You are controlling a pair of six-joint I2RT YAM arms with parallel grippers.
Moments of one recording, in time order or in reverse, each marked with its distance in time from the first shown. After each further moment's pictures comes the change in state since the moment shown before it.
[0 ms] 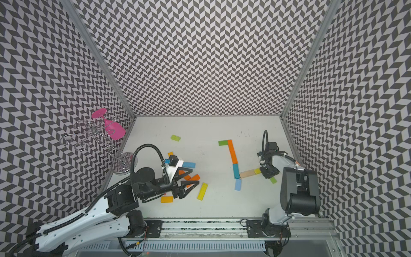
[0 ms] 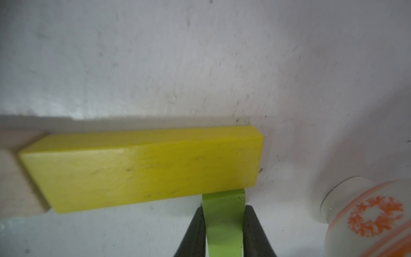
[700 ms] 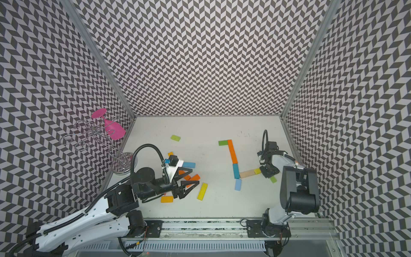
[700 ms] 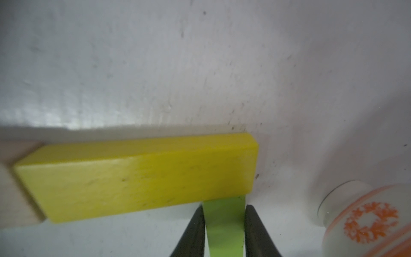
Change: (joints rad) left arm 0.000 0.000 0.000 0.000 0.000 0.000; right arm 0.000 0.014 0.011 0.006 0.002 0.004
